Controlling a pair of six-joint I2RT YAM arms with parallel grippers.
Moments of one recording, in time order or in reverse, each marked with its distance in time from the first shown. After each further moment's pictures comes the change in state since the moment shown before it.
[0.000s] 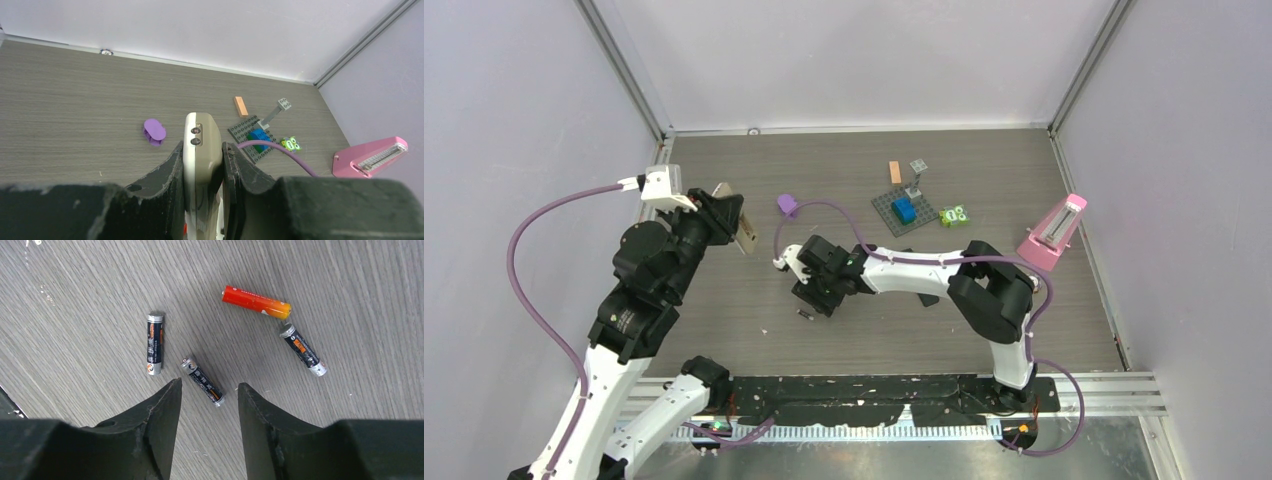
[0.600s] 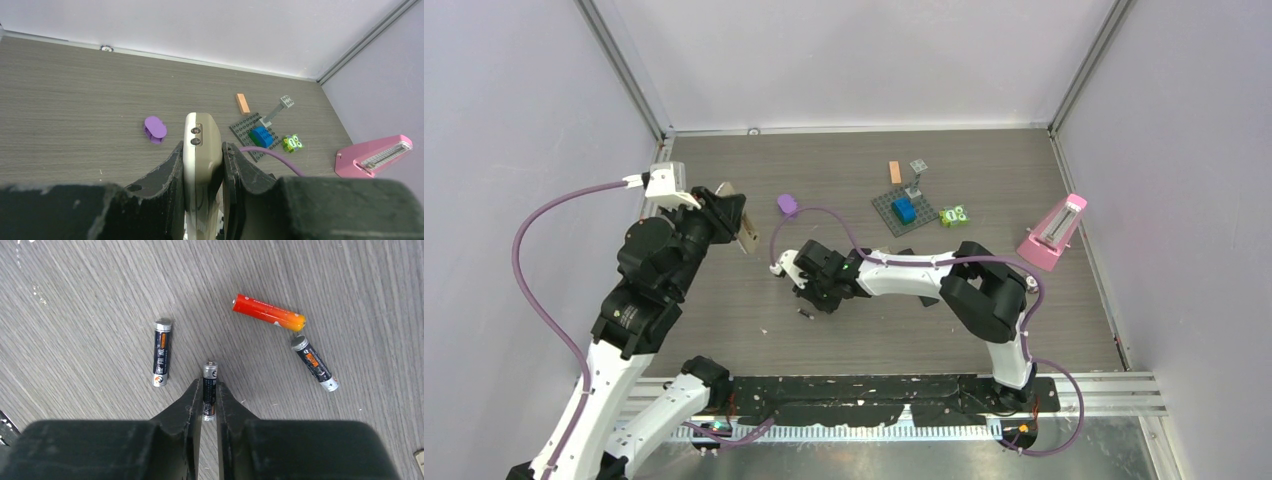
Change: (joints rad) left arm 0.000 0.018 0.000 0.000 0.000 0.000; right arm 0.018 0.034 0.002 0.026 0.010 -0.031
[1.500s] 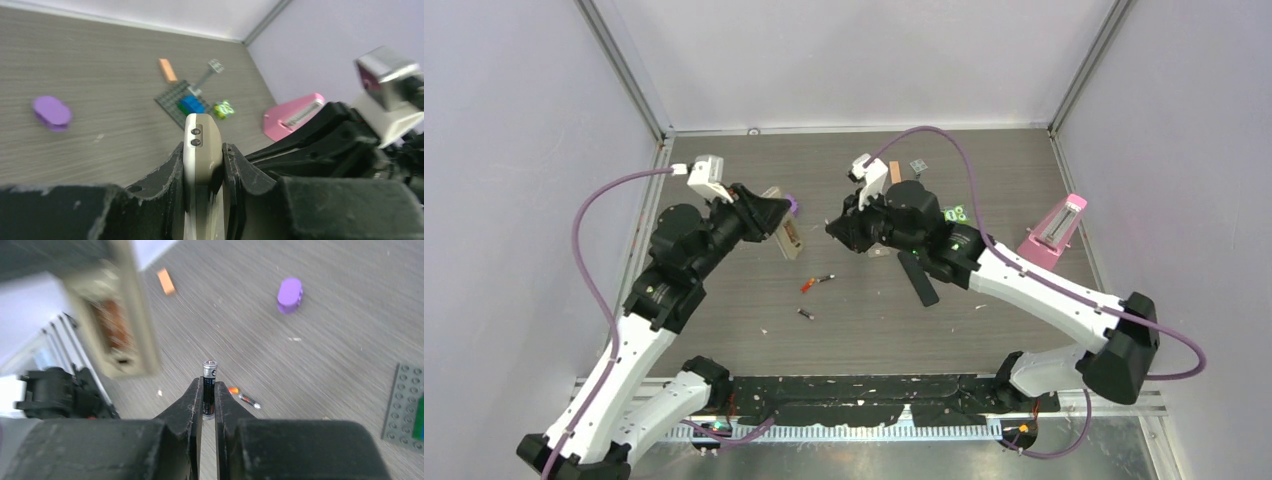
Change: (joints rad) left arm 0.001 0.071 -0.087 0.150 0.287 -0.150; right arm -0.179 -0.624 -0.143 0.215 -0.002 0.322
